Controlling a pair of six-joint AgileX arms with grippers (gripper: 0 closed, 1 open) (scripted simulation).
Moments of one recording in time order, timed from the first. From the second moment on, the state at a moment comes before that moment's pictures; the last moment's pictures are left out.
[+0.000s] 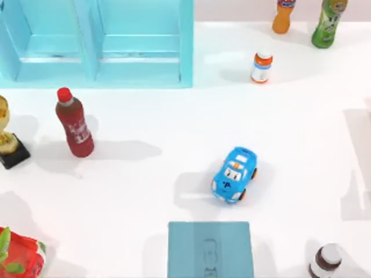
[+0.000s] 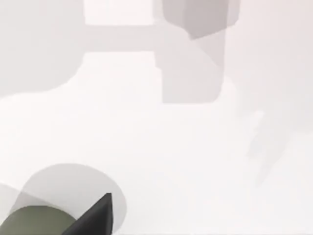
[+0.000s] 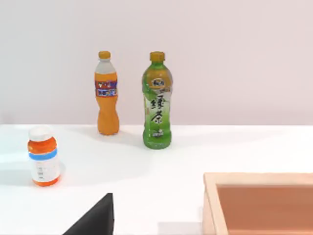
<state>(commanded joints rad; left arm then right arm) 0.60 1.45 0.96 -1.12 -0.01 1.80 0.00 0.00 0.00 0.00 0.00 0.00</state>
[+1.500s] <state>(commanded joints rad) 0.83 1.85 1.22 -0.93 0.00 2.43 0.00 0.00 0.00 0.00 0.00 0.00</state>
